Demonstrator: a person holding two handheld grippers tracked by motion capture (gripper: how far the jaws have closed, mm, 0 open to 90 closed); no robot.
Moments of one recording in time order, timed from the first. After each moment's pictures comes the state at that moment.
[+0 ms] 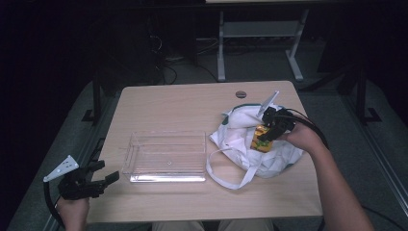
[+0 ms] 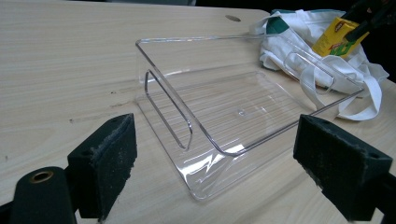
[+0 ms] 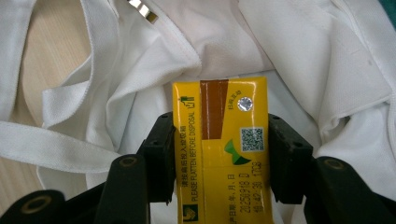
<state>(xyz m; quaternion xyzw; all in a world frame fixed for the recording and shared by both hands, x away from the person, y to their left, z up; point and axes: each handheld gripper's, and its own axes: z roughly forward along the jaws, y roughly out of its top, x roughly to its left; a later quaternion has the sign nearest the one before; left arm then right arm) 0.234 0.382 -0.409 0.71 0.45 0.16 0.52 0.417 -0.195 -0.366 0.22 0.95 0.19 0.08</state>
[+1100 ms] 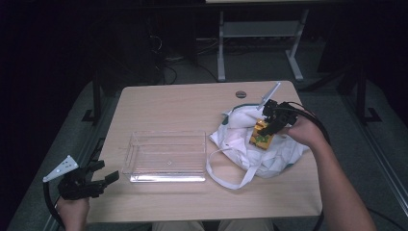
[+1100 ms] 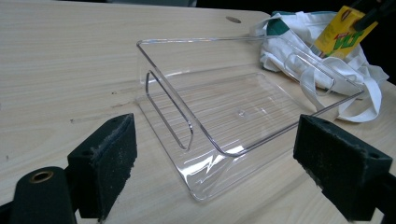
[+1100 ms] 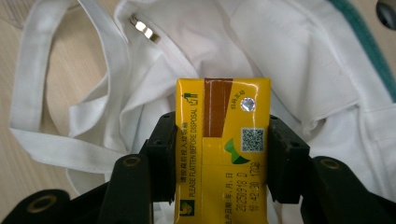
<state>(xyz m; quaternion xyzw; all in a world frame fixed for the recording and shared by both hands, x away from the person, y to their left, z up) 0.233 0.383 -0.409 0.71 0.45 0.15 0.52 0.418 -0.193 -0.337 0.23 0.95 0.19 0.07</state>
